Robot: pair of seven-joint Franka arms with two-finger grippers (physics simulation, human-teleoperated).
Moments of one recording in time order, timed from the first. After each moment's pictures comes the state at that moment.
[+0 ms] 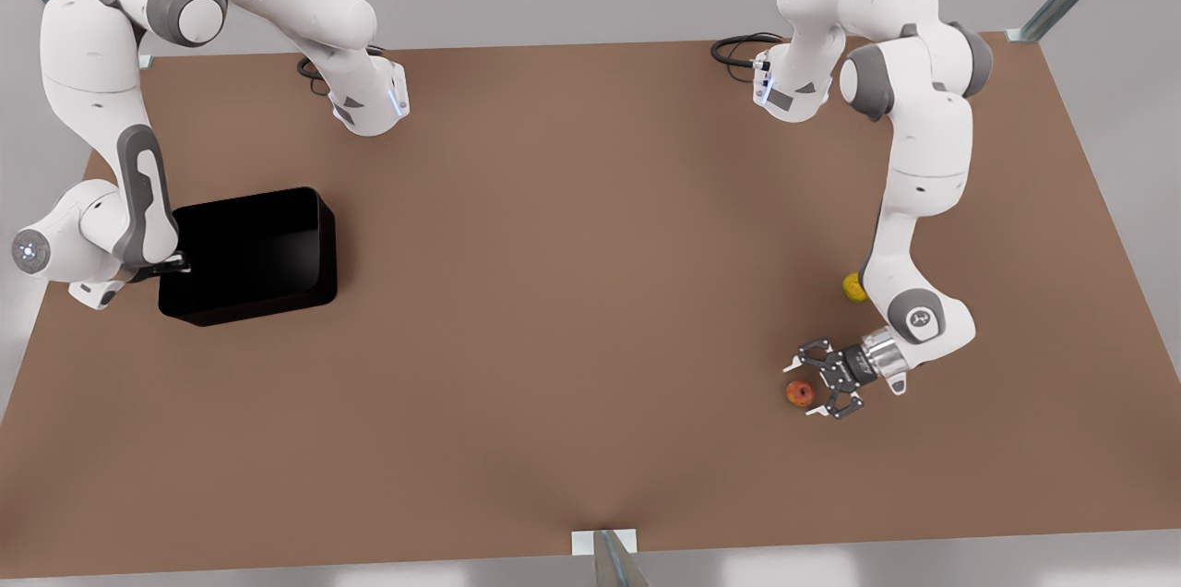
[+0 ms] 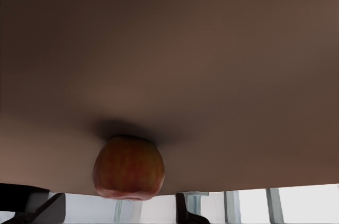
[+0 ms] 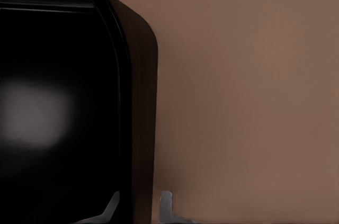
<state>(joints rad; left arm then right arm) -0.03 0.92 0.13 -1.54 -1.52 2.05 -0.87 -0.44 0.50 -0.20 -1.99 -0.09 2.24 -0.80</state>
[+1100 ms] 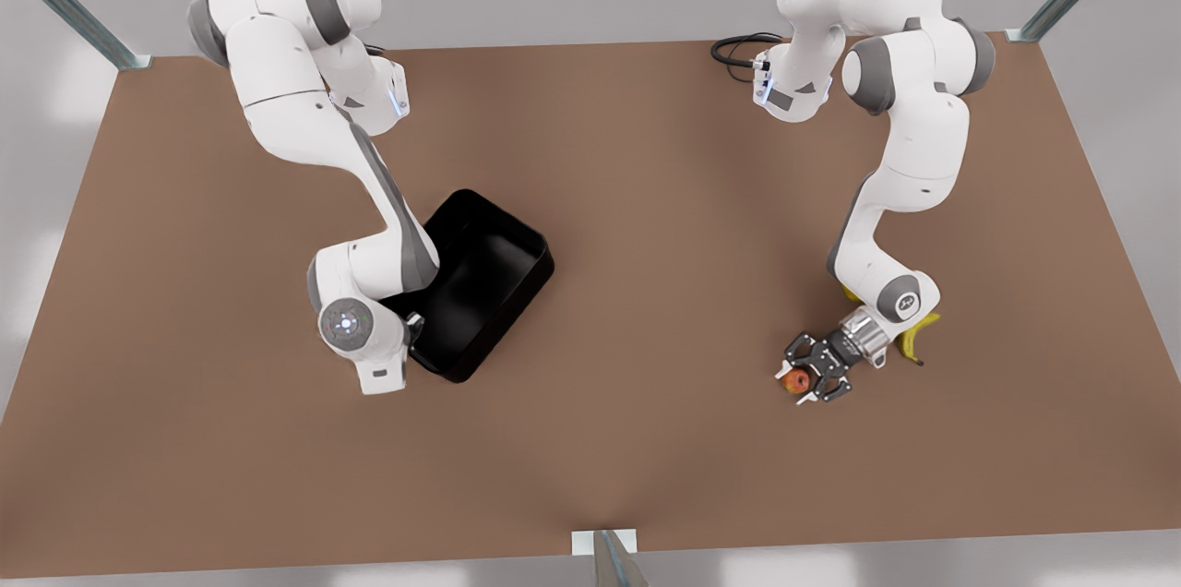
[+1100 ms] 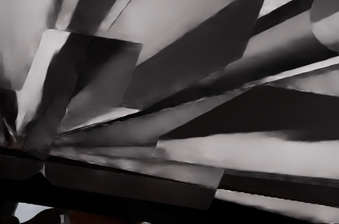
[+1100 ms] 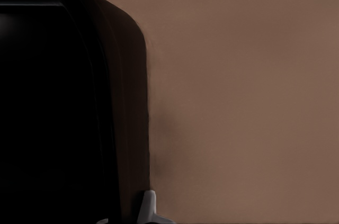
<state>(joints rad) -0.02 0.88 0.08 -1.72 -1.88 2.09 -0.72 0.30 0.62 0.01 -1.55 -0.02 2.03 -0.58</state>
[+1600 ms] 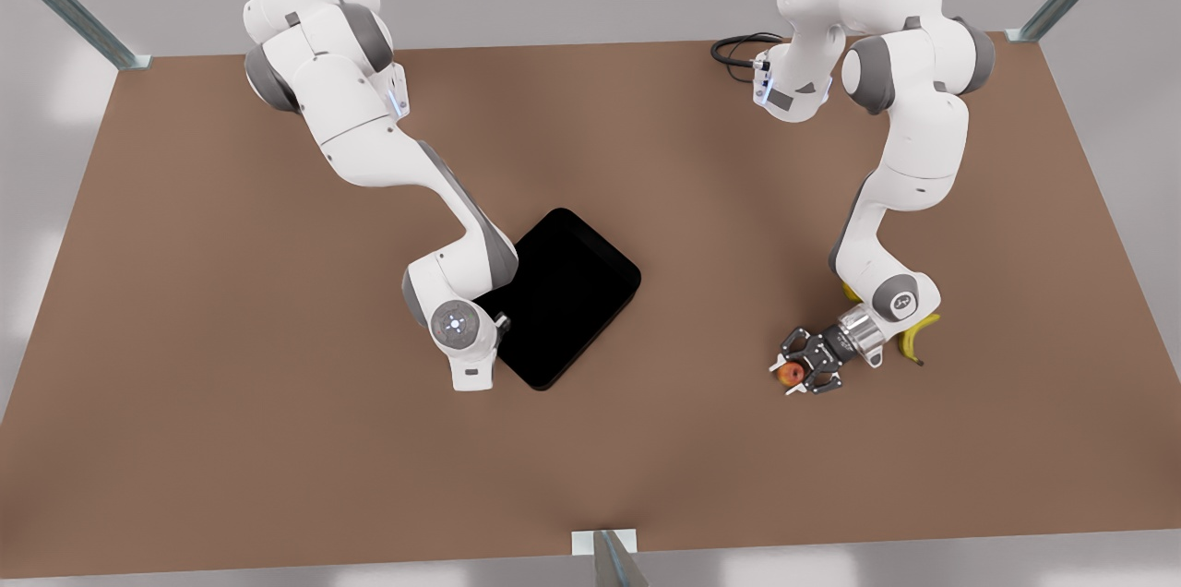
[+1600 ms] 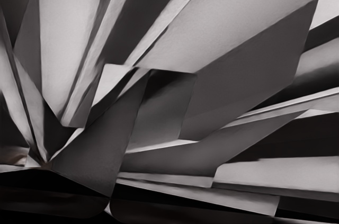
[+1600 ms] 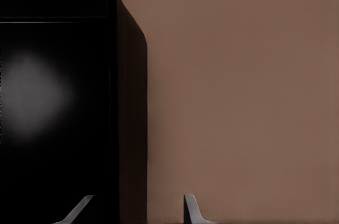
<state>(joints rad) -0.02 0.88 0.07 -1.73 -1.79 2.08 -0.70 0.40 0.81 0.08 -1.36 -0.02 2.05 -0.33</state>
